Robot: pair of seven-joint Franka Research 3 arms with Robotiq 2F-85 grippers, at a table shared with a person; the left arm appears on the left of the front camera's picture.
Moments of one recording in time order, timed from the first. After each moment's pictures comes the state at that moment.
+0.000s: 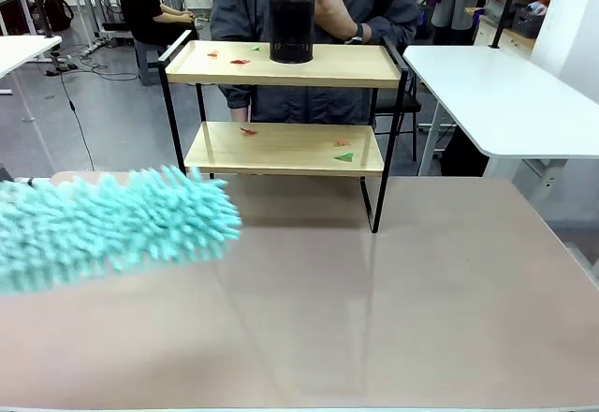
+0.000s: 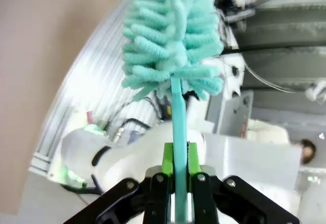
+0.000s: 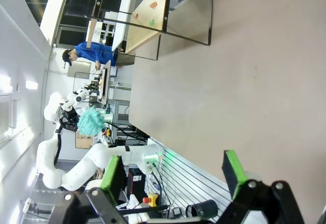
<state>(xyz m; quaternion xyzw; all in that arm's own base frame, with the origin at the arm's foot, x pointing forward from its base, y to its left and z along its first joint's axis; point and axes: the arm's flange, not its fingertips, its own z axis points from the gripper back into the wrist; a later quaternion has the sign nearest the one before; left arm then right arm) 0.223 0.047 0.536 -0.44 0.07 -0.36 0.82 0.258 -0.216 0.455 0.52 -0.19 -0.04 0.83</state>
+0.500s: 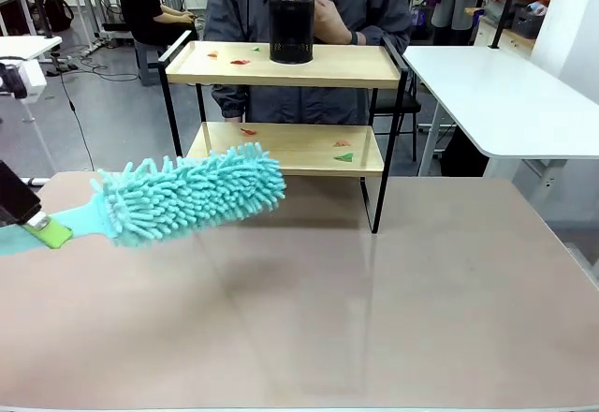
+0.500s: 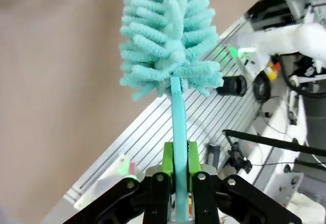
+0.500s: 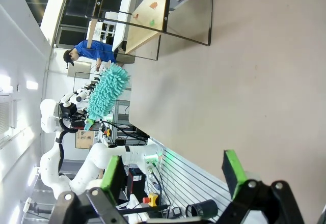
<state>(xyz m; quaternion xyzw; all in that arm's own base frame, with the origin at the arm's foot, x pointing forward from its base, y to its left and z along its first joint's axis) 0.240 -0.062 0.543 -0.32 -0.06 -0.29 0.90 0.258 -0.216 0.455 0.52 -0.19 -0.04 0.83</state>
